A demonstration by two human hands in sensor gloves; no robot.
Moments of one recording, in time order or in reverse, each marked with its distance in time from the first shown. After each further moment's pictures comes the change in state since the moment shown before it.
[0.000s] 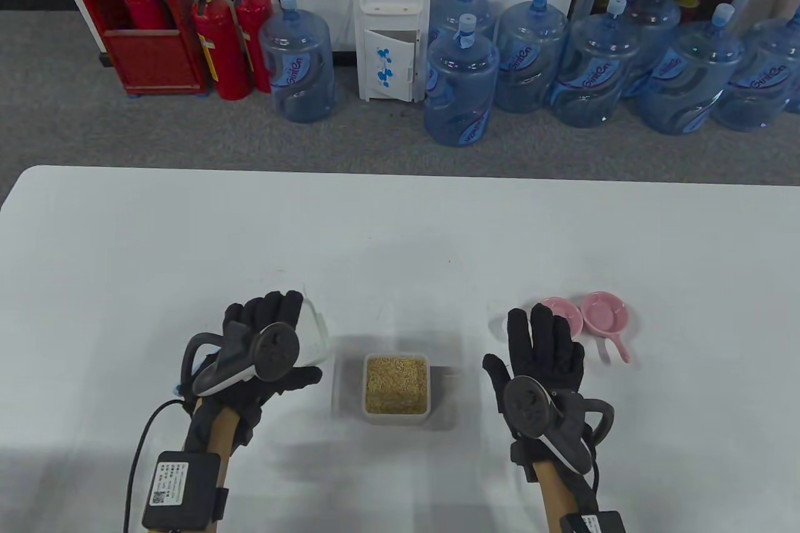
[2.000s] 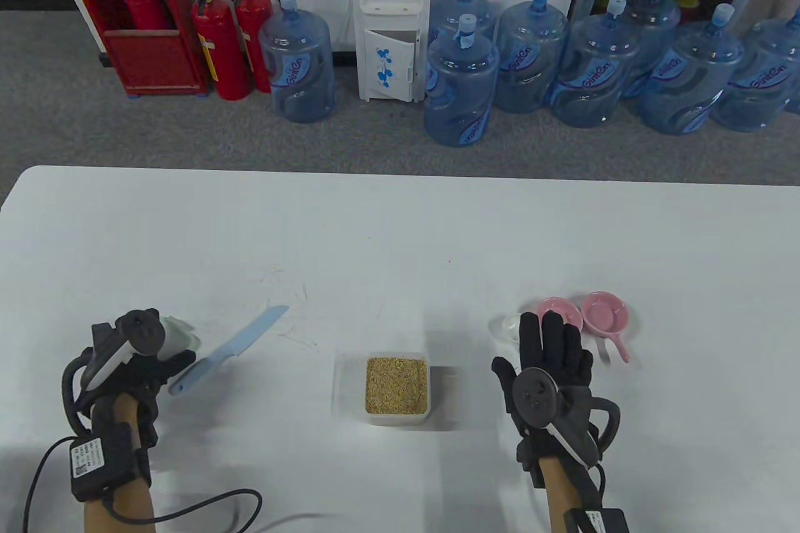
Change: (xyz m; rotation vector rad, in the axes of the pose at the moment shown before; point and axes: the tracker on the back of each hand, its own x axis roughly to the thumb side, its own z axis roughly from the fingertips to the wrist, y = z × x) left_hand -0.180 -0.076 0.005 -0.237 0.506 0.186; right_hand -0.012 0.010 -0.004 0.088 0.046 0.008
